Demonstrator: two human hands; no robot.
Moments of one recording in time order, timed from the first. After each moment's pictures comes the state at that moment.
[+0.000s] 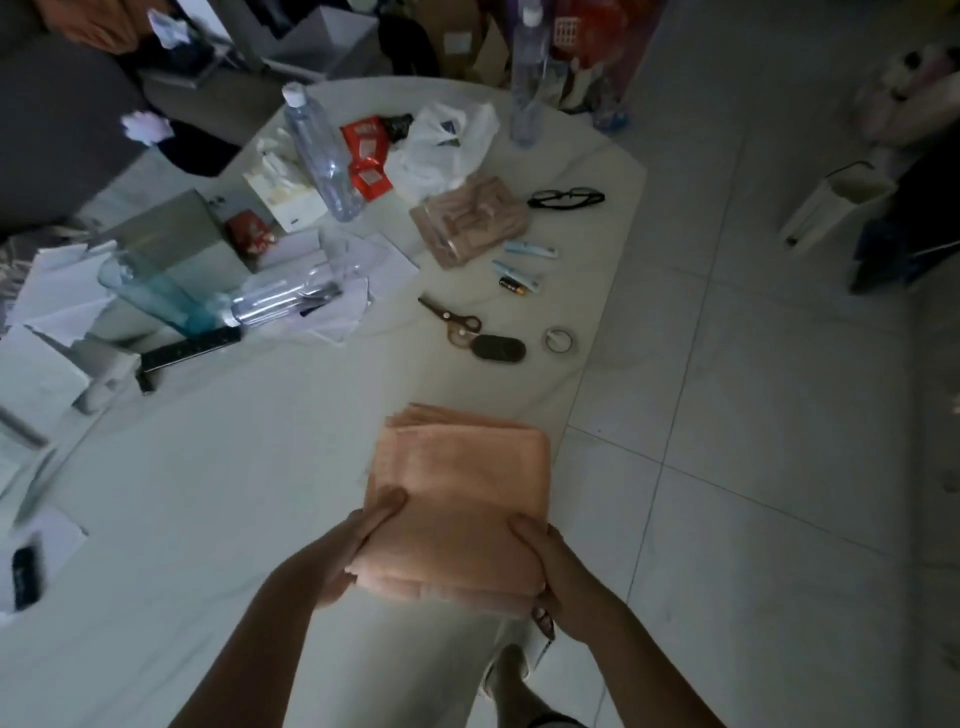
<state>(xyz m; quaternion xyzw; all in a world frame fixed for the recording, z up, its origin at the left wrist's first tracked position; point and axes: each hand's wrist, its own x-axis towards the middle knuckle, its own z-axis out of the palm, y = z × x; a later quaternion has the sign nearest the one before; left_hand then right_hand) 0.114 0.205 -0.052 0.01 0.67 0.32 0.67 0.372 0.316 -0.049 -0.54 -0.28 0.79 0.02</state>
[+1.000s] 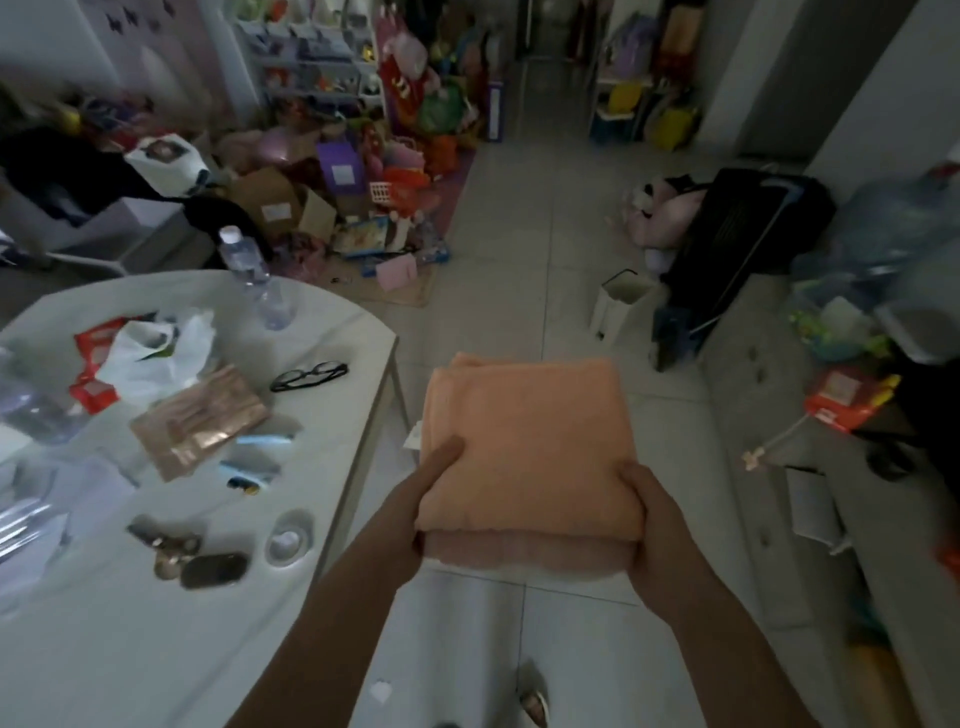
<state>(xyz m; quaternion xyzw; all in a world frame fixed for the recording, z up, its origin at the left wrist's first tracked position) 0.425 0.615 0.088 0.20 0.54 0.44 0.69 0.672 0.651 0.103 -0.53 -0.28 0.70 0.37</state>
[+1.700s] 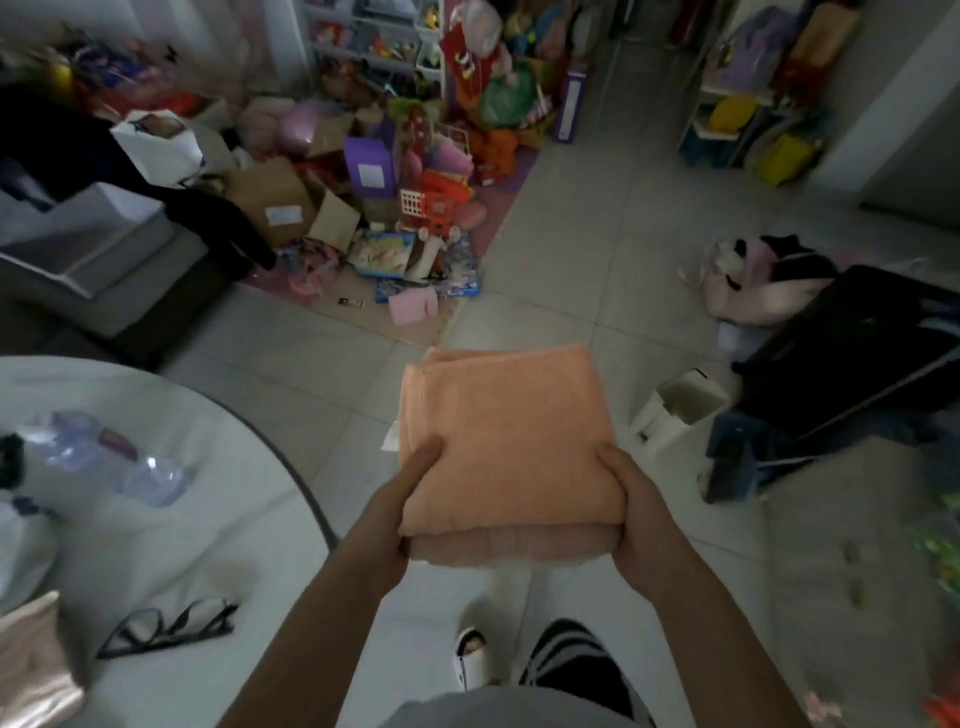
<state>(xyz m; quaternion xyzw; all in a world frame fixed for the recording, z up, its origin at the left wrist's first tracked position) 0.327 1.086 0.057 0.11 0.56 0.51 0.64 0.556 1.185 0.099 -0.52 -0.35 0.73 0.26</state>
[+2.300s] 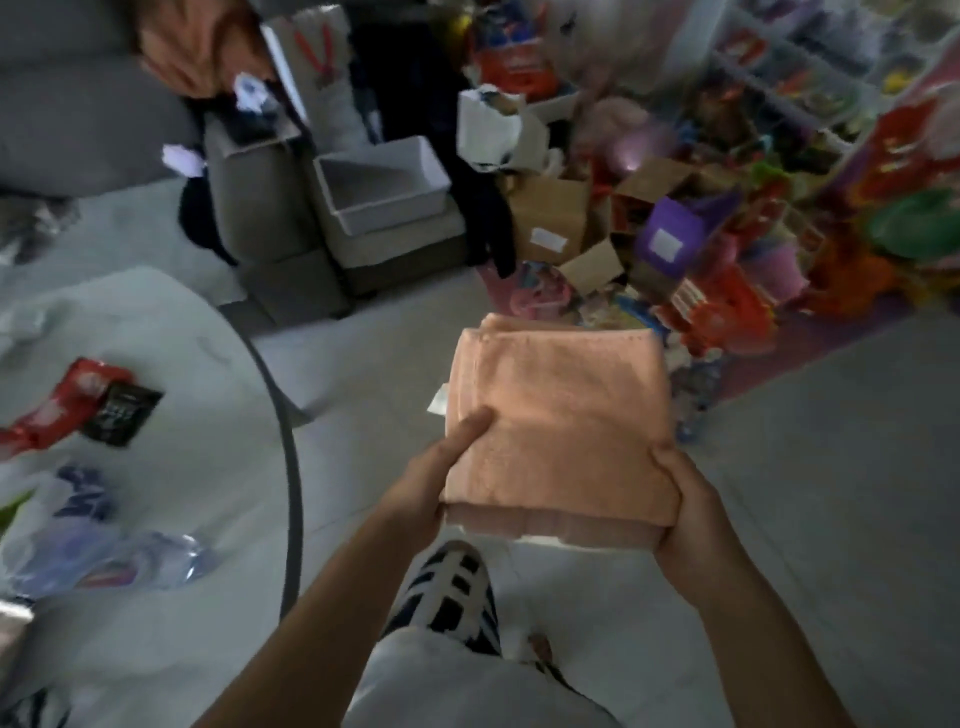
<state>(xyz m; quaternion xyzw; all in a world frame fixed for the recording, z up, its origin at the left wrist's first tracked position) 0.034 1.366 0.068 -0.11 0.57 0.68 0.45 0.156 1.592 0.075 -0.38 -0.49 0.78 0.01</state>
